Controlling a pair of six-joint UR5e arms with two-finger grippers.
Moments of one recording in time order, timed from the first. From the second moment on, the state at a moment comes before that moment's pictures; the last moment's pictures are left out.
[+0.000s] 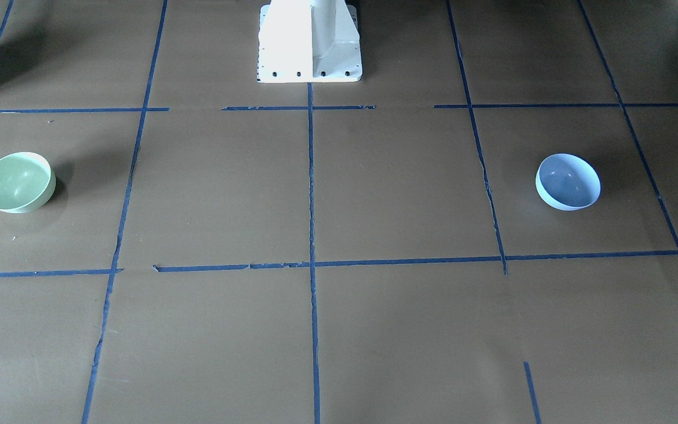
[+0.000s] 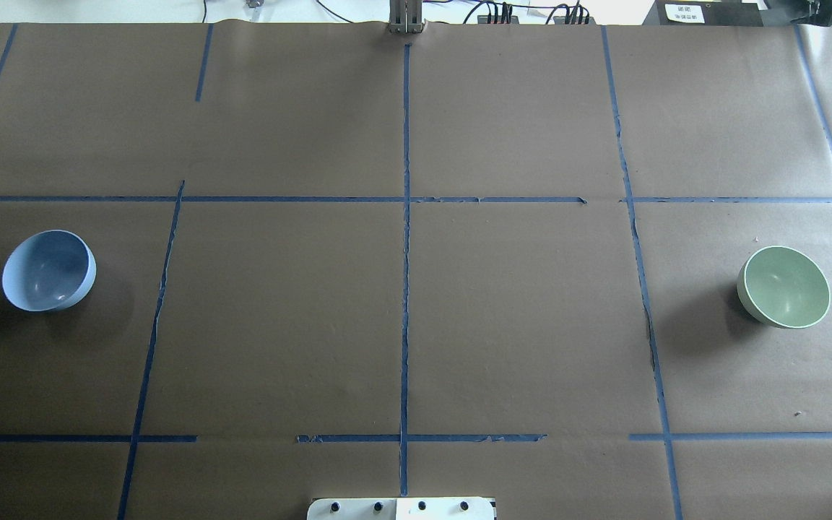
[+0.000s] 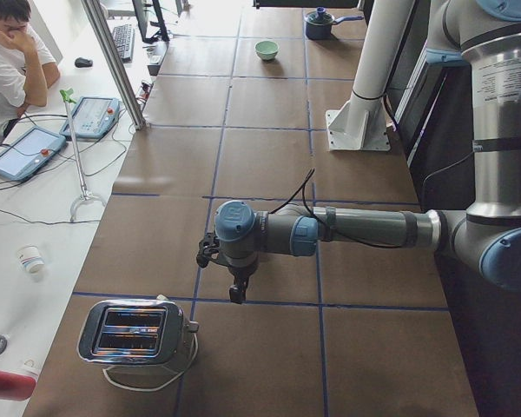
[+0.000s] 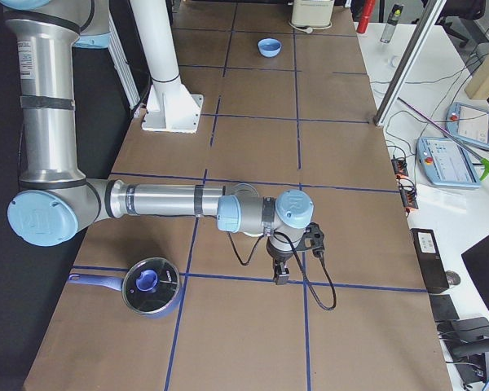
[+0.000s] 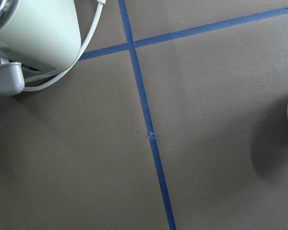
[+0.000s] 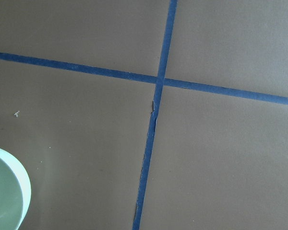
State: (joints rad) left arm -1.50 -1.43 -1.74 -1.59 -2.37 0.14; right arm 1.53 -1.58 1.61 -1.61 2.33 -0.13
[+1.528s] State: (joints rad) left arm -1.31 -1.49 -1.74 -1.88 -2.33 -0.32; right arm 1.50 -1.57 1.62 -1.61 2.33 -0.12
